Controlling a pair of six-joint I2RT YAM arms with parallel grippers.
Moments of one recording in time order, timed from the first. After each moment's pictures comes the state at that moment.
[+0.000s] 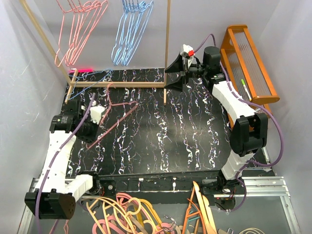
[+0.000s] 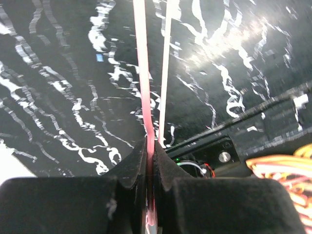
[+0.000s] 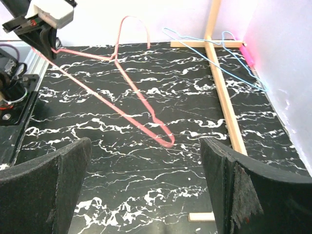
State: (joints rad) left arm -0.07 0.99 1.04 -1.27 0.19 0.43; right arm 0.24 1.75 1.57 0.01 -1.27 -0.21
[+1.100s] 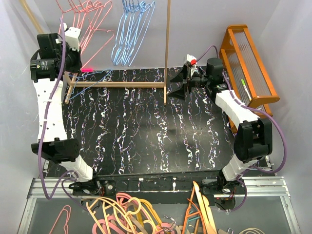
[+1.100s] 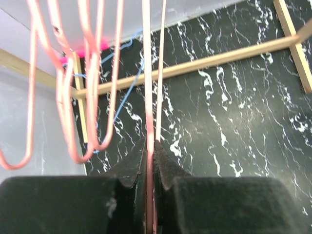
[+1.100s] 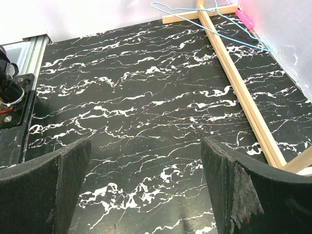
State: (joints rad) left arm 0.10 1.66 2.18 -1.11 0.22 0.30; right arm 0.19 1.65 1.34 0.09 -1.20 -0.14
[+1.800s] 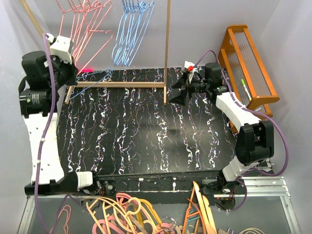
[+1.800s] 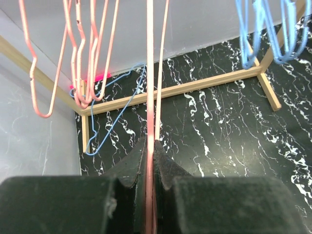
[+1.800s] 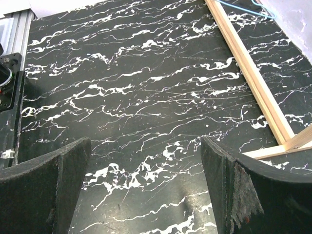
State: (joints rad) left arm 0.10 1.30 1.86 -0.89 0.25 0.24; right arm 0.20 1.61 1.29 -0.09 -1.12 -0.30
